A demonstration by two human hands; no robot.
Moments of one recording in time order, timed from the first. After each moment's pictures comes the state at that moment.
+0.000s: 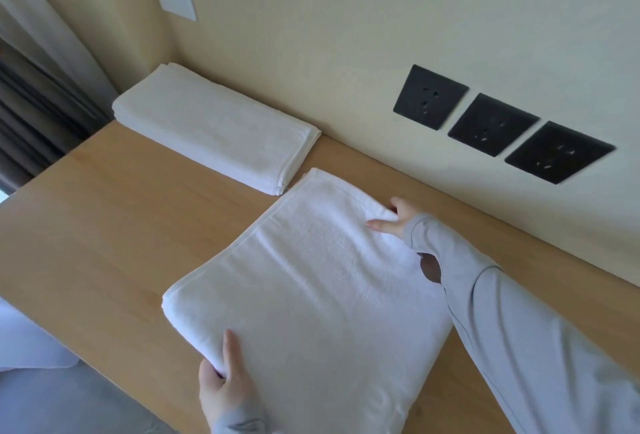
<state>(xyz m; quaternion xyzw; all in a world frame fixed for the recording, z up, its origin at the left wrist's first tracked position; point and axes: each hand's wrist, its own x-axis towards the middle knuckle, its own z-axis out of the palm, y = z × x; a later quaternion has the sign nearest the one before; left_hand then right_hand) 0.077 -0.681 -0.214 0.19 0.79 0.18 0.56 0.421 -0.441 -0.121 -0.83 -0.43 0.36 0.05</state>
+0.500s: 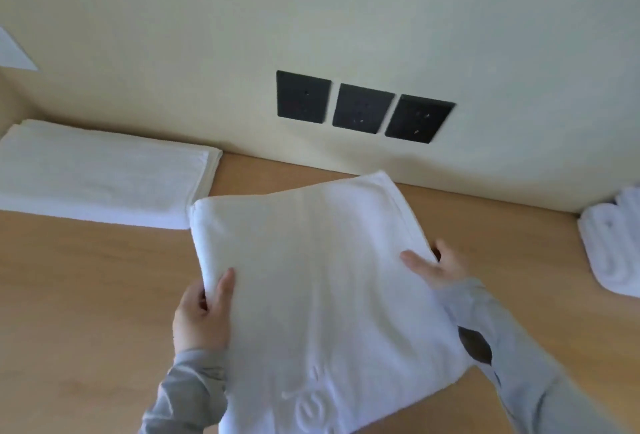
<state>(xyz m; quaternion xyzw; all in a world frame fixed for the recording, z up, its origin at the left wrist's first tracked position) 0.159 -0.464 -0.086 0.58 0.60 0.26 0.50 0.437 -0.646 -0.078 -0.89 -0.16 0.29 0.32</state>
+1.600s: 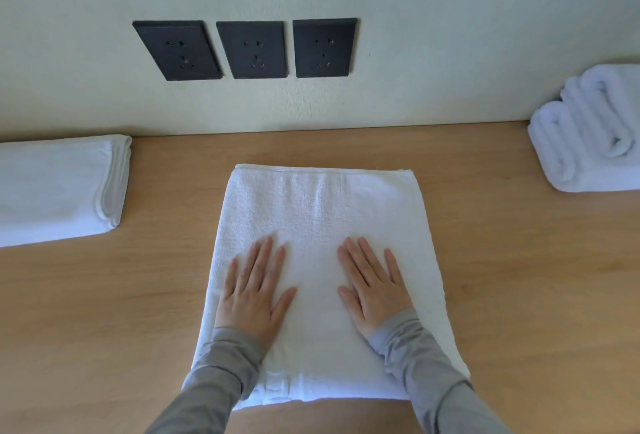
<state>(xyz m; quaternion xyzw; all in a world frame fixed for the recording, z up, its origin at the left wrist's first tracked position) 0.228 -0.534 -0.157 0.97 0.20 -0.07 0.12 0.353 -0.713 -0.162 -0.90 -0.42 0.10 0.04</state>
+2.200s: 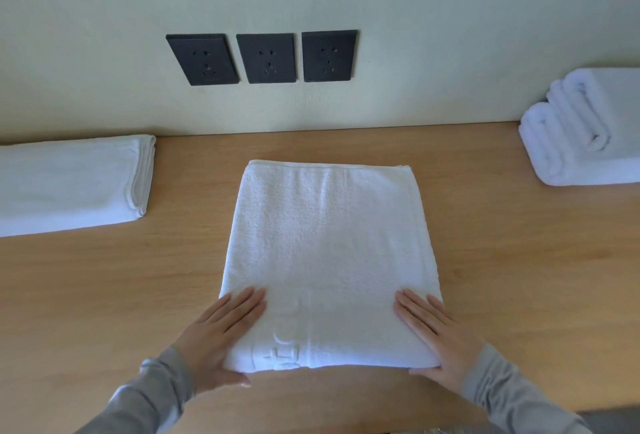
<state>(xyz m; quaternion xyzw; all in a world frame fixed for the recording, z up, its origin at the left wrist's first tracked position) 0.132 -0.494 -0.129 0.97 -0.06 -0.20 0.09 0.337 -0.835 -0.125 -0.81 -0.56 0.17 -0.06</state>
